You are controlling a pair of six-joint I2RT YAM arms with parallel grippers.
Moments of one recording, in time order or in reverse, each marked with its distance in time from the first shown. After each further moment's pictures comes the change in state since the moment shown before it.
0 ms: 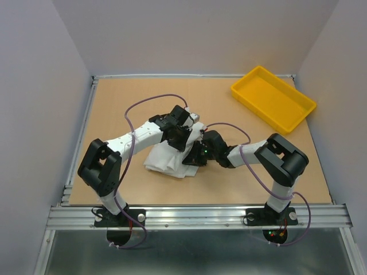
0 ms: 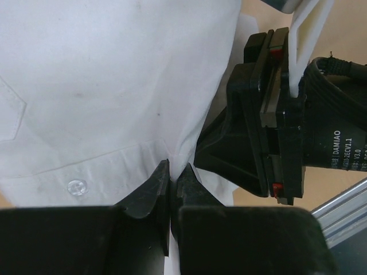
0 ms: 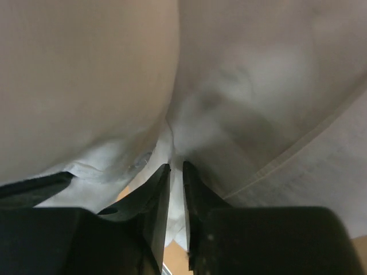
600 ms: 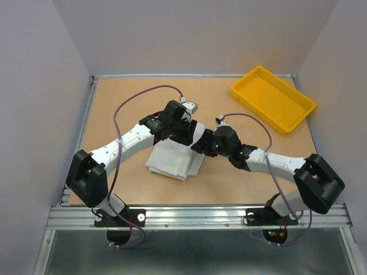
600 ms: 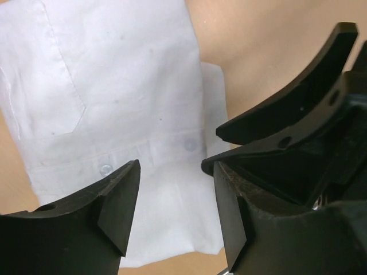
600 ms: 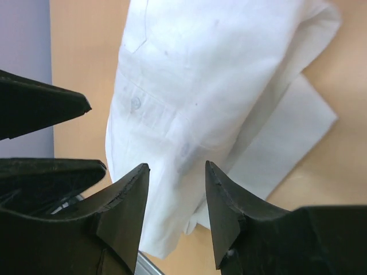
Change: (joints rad) left arm -0.028 -0.133 0.001 0.078 -0.045 -0.068; right arm -0.003 -0.357 -0.046 -0.169 0.285 -0.100
